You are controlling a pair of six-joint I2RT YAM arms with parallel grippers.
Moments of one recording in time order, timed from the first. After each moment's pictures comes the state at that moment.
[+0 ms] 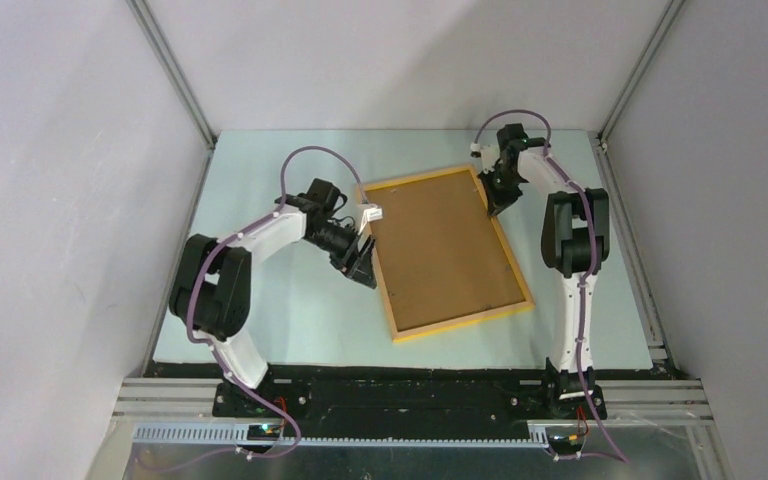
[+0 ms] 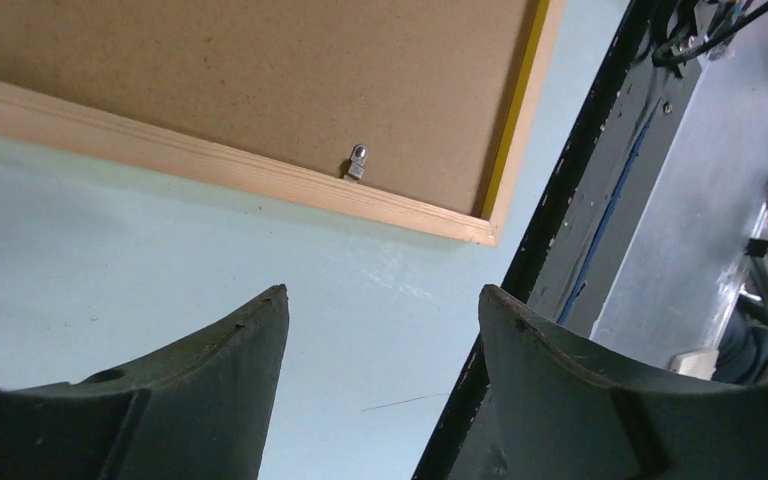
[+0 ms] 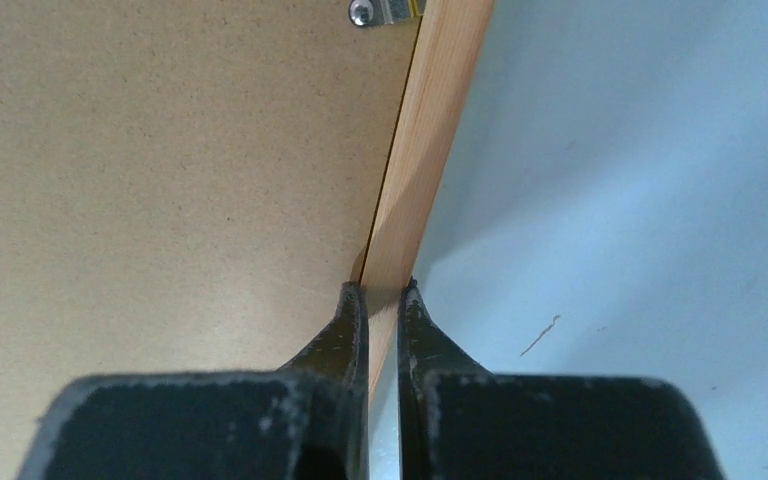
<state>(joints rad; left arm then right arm) -0.37 1.74 1.16 -0.74 0.82 0.32 0.13 2.28 1.91 -0.90 -0.18 -0.29</state>
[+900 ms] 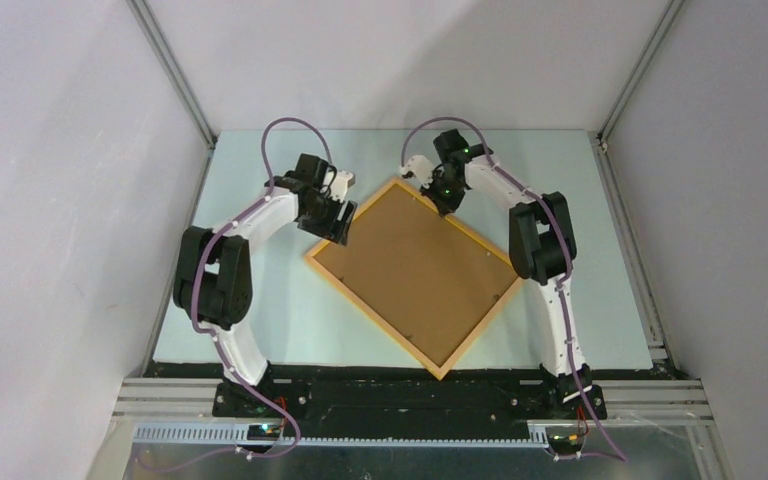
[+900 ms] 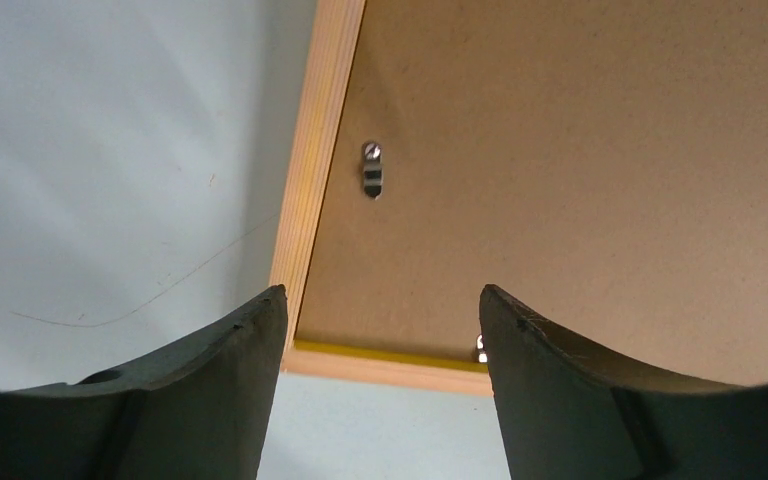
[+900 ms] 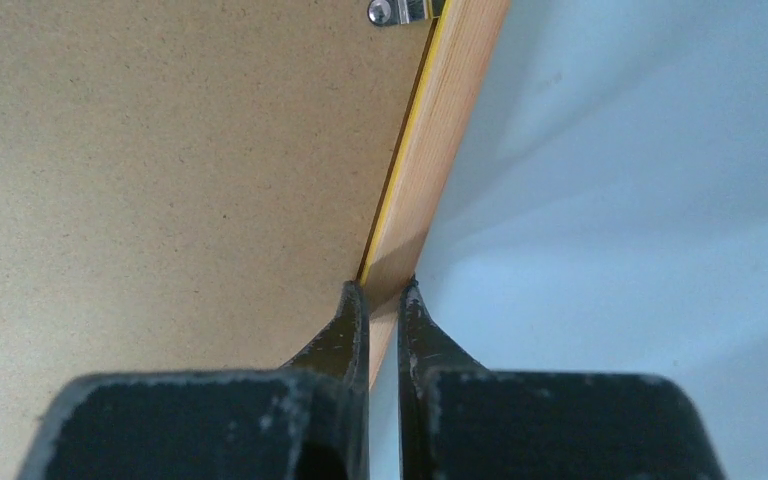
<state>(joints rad) -0.29 1.79 1.32 -0.66 0.18 0.13 0.40 2.31 1.98 -0.85 -0.19 -0.71</state>
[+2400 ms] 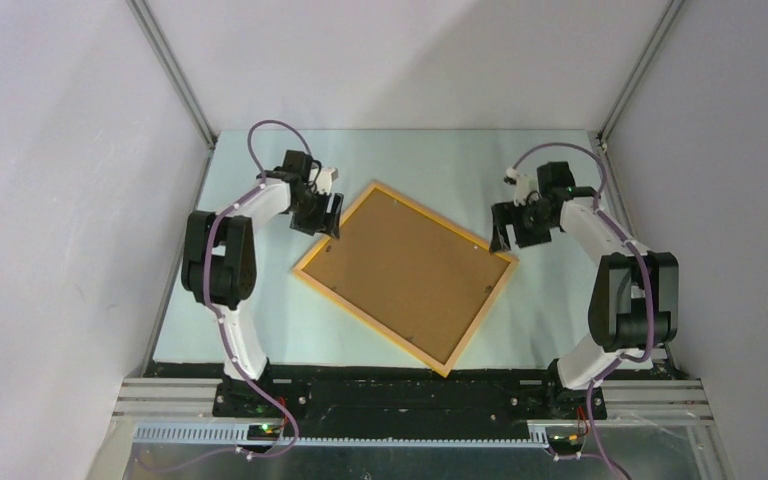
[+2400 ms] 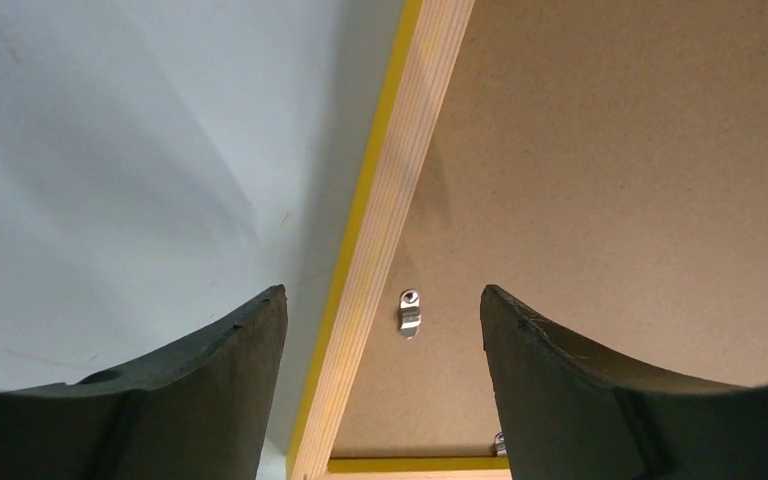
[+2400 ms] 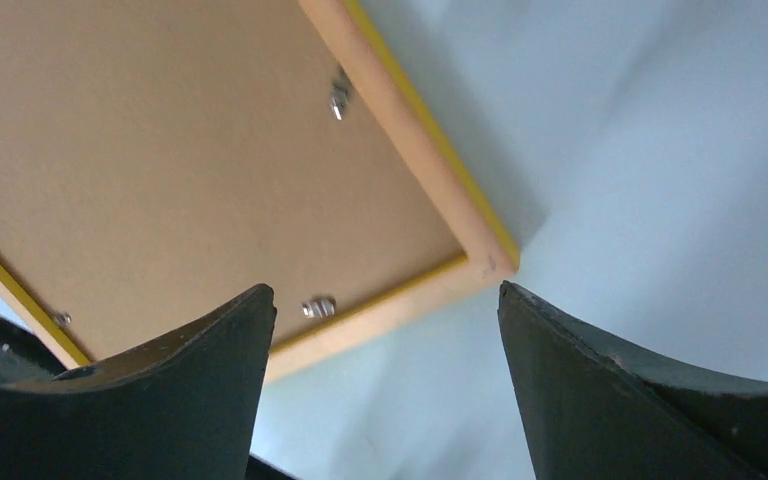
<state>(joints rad) -0.17 1.93 1.39 -0.65 0.23 0.07 0.08 1.63 1.21 -0.69 -0.38 -0.16</state>
